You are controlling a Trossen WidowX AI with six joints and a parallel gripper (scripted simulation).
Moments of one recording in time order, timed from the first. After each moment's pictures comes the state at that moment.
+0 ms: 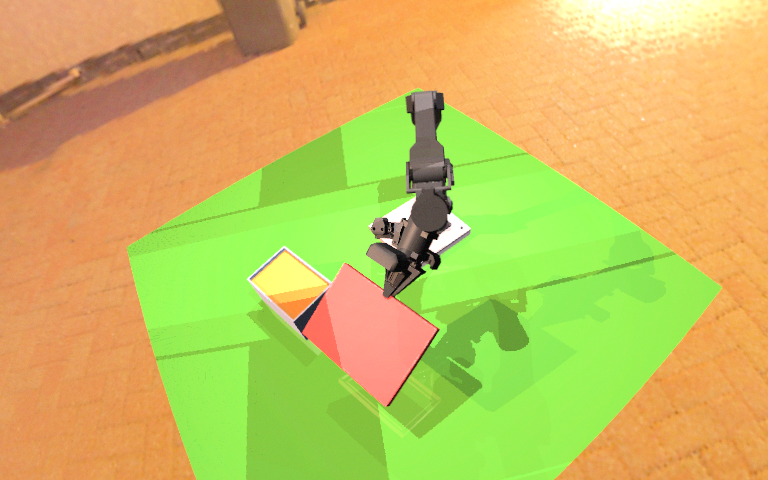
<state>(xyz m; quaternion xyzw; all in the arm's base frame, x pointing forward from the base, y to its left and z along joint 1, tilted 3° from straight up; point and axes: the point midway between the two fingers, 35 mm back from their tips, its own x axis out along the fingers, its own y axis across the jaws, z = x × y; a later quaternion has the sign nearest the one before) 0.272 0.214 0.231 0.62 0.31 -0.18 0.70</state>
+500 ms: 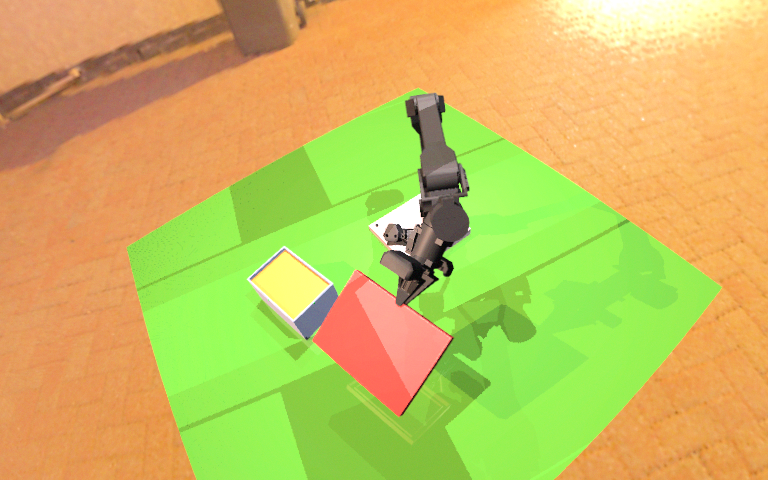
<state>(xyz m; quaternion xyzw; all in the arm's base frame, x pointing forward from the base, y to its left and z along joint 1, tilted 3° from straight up) 0.264 0.243 0.230 0.62 0.31 -0.18 0.70</state>
